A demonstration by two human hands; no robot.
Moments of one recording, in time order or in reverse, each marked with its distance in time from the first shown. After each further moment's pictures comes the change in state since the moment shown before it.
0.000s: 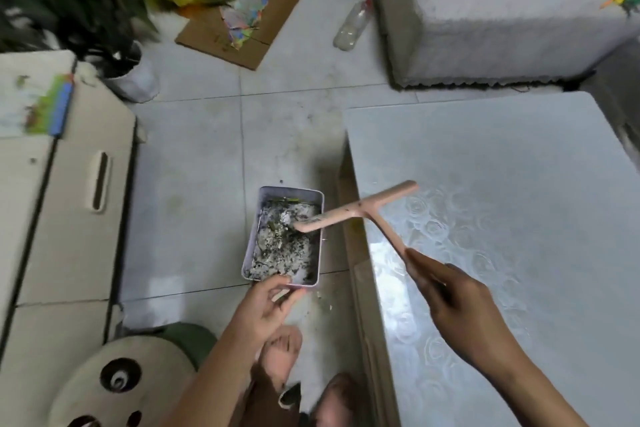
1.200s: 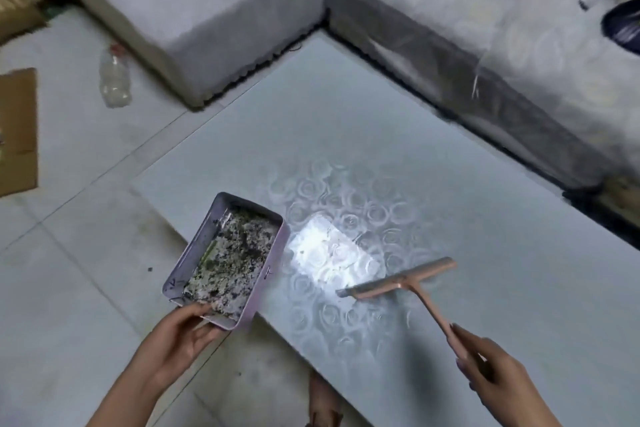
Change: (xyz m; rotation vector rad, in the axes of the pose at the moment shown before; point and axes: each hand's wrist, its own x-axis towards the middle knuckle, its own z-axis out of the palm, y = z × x) left_hand -0.018 0.023 0.124 0.606 -0.241 -0.221; right_hand -0.231 0.150 -0.015 0.354 0.321 0.851
